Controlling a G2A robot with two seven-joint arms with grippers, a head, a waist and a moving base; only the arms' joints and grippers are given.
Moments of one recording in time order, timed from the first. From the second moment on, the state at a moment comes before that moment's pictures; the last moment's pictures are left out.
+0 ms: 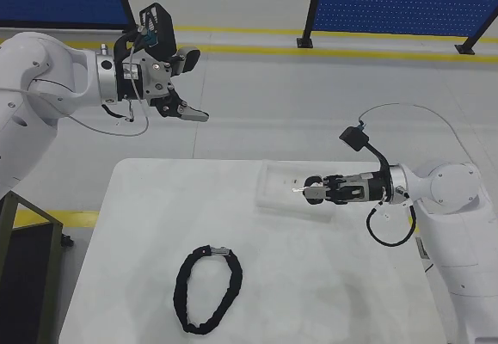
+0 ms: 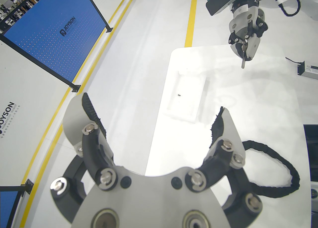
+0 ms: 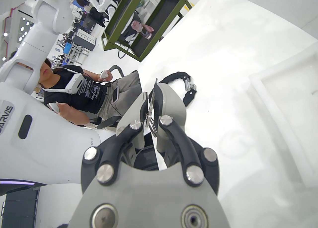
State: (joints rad) left arm -0.13 -1.01 -0.37 -1.01 0.56 -1.01 -0.17; right arm -0.90 -0.99 1.46 -1.57 0.26 -0.37 1.44
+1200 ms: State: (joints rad) left arm 0.13 -0.99 -0.24 -0.92 0.67 -1.01 -0.11; right arm -0.90 -0.99 1.46 -1.57 0.25 -0.37 1.44
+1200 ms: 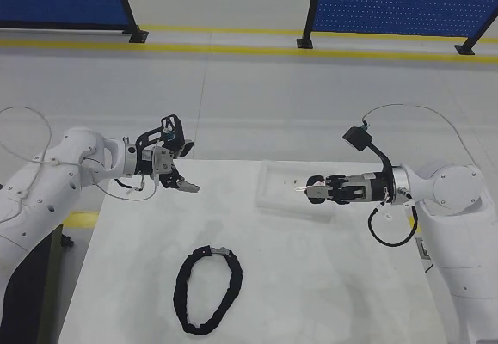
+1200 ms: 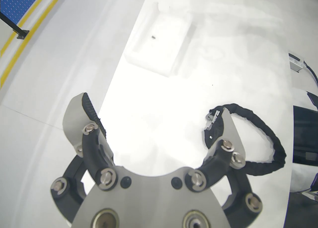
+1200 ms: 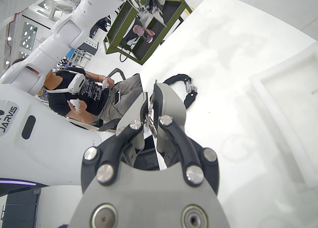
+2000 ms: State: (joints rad) left arm 0.15 -1.00 -0.19 -0.92 0.72 -1.01 -0.11; right arm -0.90 -0.99 1.46 -1.57 0.25 -0.37 1.44
